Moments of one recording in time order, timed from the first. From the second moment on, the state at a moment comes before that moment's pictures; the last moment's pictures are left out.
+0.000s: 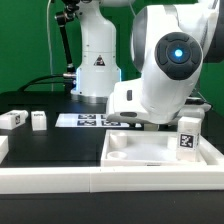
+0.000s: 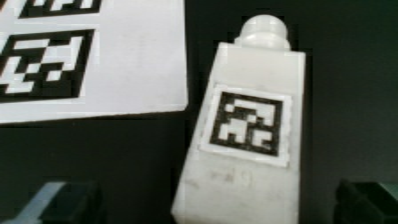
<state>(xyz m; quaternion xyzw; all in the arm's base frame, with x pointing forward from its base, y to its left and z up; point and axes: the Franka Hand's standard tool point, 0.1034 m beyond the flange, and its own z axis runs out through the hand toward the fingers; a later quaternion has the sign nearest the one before) 0.399 0.089 0.007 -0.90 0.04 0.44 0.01</state>
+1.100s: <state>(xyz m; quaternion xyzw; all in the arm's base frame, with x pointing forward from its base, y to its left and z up) 0.409 0.080 0.021 -0.90 0.03 0.43 0.02</state>
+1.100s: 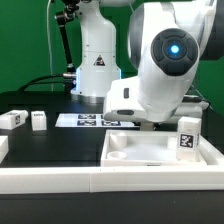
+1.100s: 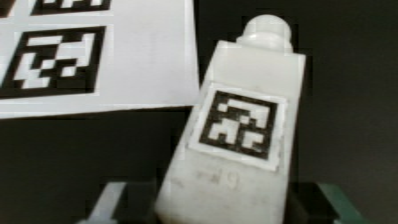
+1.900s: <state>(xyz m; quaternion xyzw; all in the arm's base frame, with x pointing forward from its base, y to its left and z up) 0.446 0.042 0.092 -0.92 0.03 0.39 0.05</state>
